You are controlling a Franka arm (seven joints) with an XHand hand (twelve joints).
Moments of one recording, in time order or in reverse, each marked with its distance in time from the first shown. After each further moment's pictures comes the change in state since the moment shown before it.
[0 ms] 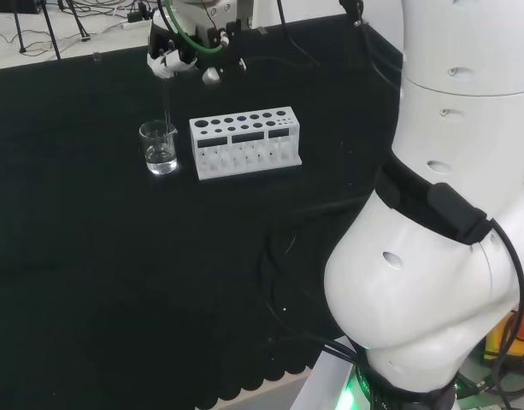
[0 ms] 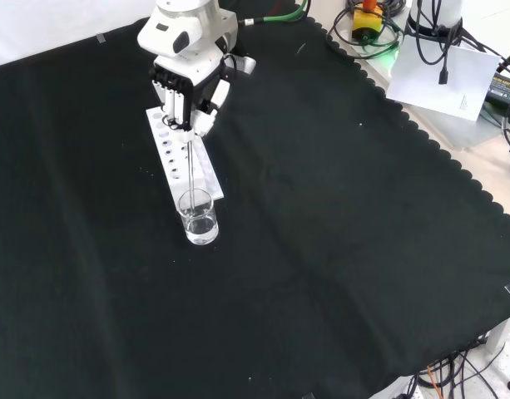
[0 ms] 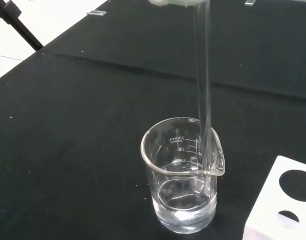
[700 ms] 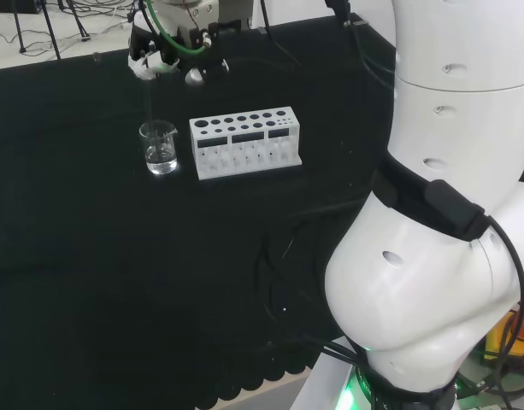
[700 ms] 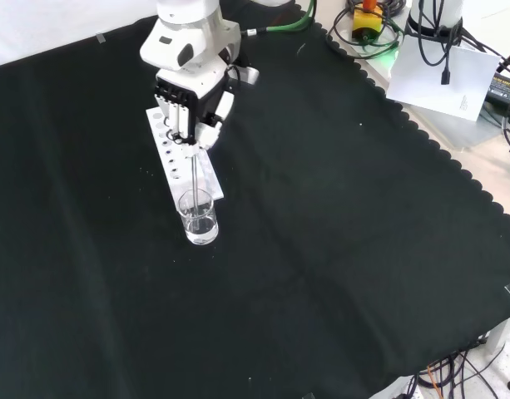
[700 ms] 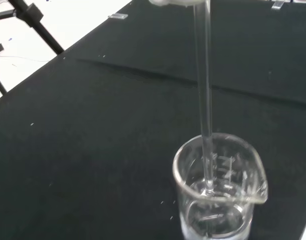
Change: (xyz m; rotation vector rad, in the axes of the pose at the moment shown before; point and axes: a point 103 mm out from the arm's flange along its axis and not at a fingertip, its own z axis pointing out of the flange) arm 0.020 0.024 0.001 -0.007 0.011 -0.040
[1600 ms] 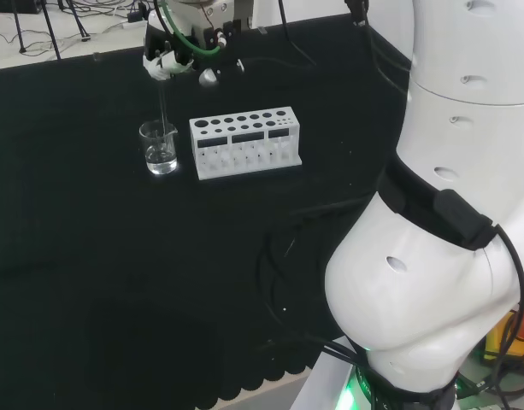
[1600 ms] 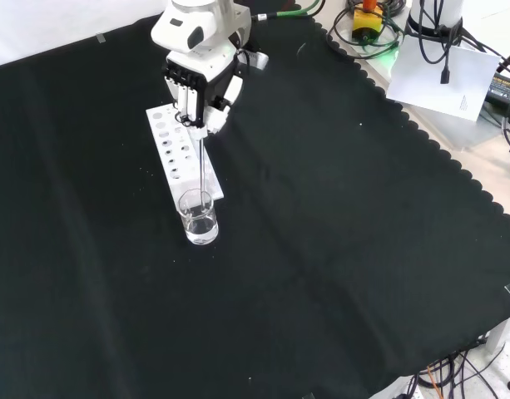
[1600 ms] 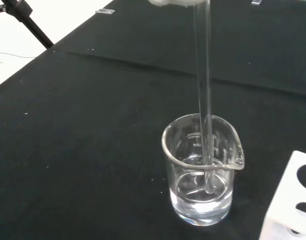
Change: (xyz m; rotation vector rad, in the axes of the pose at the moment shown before) arm 0.001 -0.034 -0.007 0.014 -0.013 0.035
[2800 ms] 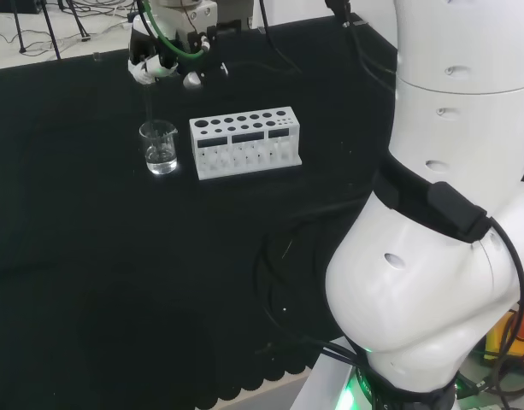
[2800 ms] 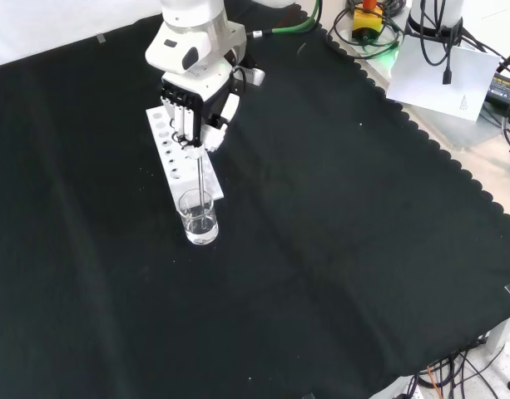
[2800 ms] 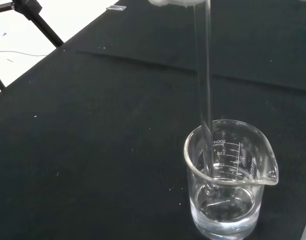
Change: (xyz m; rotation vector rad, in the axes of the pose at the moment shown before) arm 0.011 0.028 0.012 0.012 0.019 -0.017
